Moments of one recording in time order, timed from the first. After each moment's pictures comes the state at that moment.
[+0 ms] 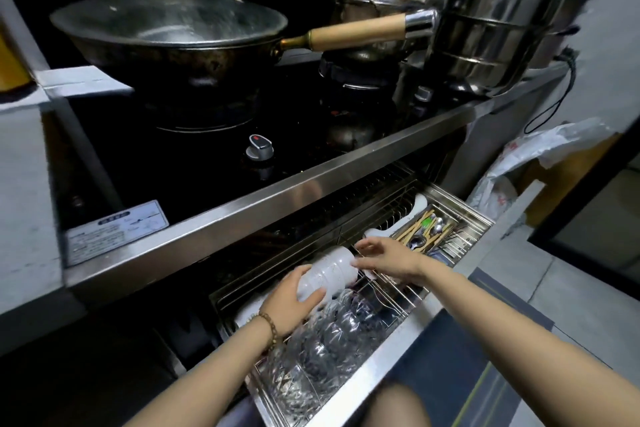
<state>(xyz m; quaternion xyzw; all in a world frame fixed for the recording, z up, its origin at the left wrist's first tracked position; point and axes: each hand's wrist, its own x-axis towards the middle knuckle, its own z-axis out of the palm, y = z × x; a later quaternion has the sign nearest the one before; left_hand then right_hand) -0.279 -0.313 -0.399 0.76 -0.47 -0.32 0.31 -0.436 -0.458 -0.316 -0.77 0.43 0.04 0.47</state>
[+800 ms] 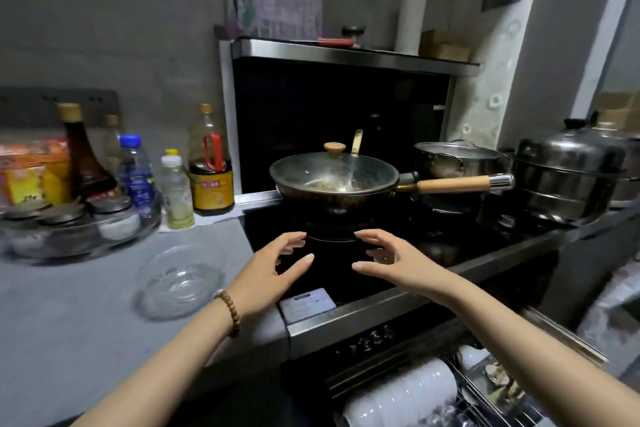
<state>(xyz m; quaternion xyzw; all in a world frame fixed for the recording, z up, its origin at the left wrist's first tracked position) -0.143 -0.140 -0.141 0.72 -0.52 -0.04 0.45 -0.315 -0.319 -0.119 -0.88 0.16 -0.18 0.42</state>
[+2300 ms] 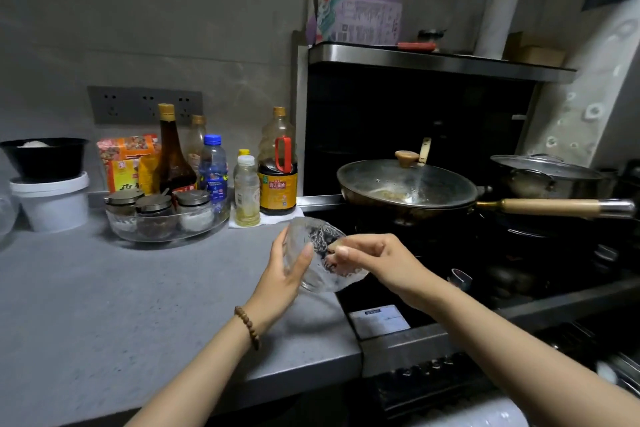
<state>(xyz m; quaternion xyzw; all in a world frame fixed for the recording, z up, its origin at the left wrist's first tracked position) -0.087 -0.077 -0.153 0.67 -0.36 -0.13 0.64 -0.204 -0.225 -0.102 -0.80 -0.01 -0.18 0.58</state>
